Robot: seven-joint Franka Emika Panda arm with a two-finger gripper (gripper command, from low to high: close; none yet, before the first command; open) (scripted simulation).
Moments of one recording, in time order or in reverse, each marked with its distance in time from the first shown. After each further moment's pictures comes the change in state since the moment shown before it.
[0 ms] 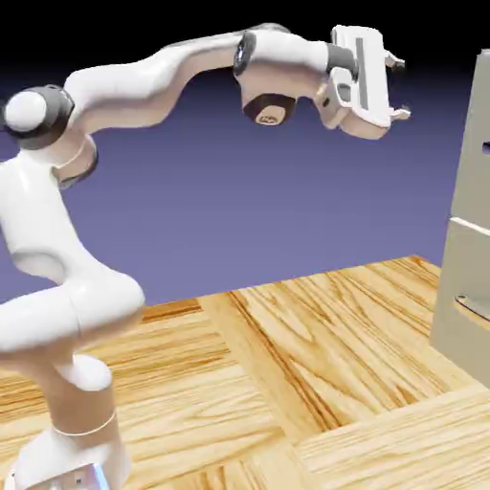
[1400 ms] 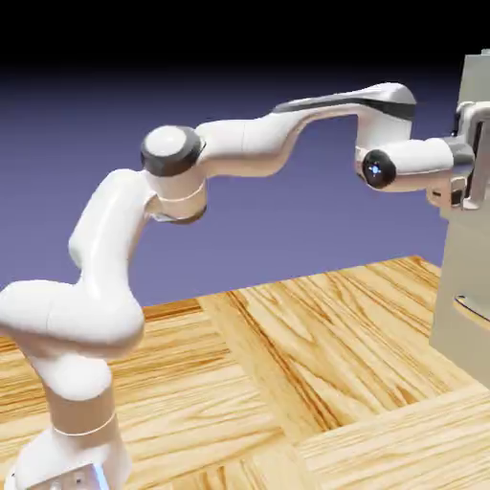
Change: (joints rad) arm -0.731 -0.120 0.541 0.397 0.890 -0.175 -0.015
